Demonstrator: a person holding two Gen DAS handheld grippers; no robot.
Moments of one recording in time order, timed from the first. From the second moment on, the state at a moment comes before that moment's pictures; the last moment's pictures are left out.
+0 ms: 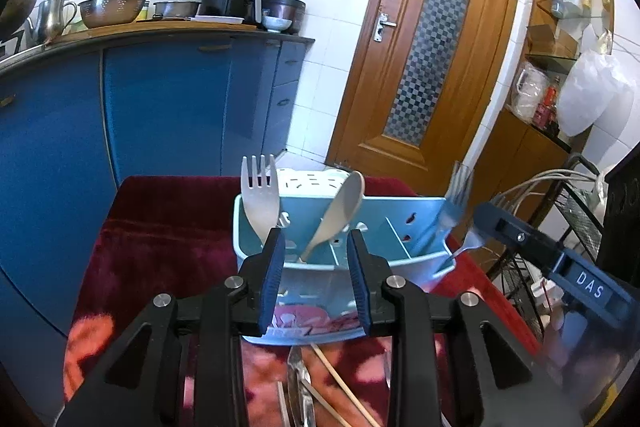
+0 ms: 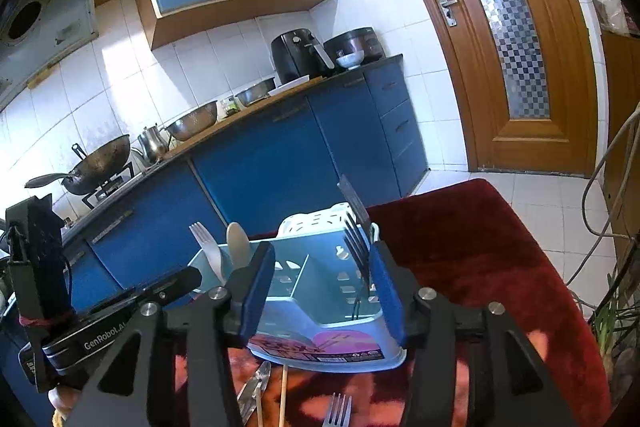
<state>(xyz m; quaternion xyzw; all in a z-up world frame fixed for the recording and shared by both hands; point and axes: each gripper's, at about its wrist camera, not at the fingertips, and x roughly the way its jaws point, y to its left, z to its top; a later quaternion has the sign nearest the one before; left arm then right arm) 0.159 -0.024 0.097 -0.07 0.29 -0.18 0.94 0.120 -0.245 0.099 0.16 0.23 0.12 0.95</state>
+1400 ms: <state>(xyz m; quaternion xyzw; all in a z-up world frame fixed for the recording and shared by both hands) 0.063 -0.008 0.089 -0.04 0.35 -0.16 0.92 0.017 -0.254 0.090 0.16 0.27 0.12 0.94</state>
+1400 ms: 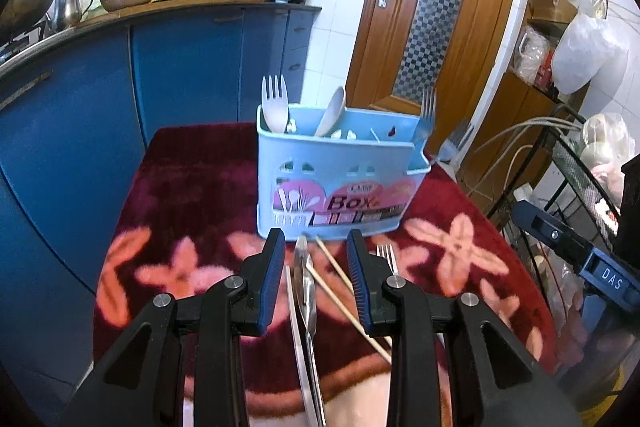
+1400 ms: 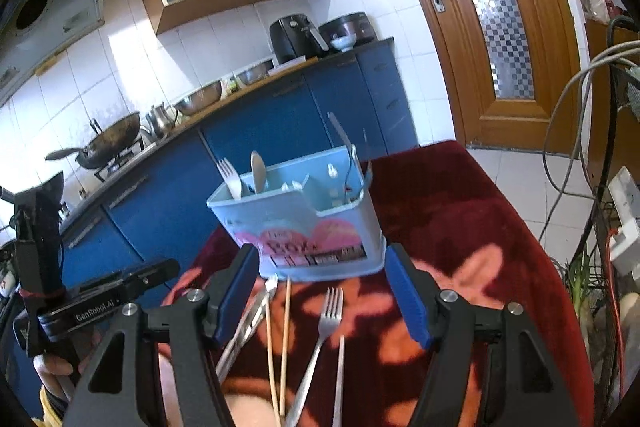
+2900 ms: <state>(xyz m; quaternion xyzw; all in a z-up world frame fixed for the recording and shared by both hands) 0.093 -0.047 -0.009 0.02 0.47 -0.19 0.86 0.023 -0.221 -0.015 0.05 0.44 0.12 0.89</state>
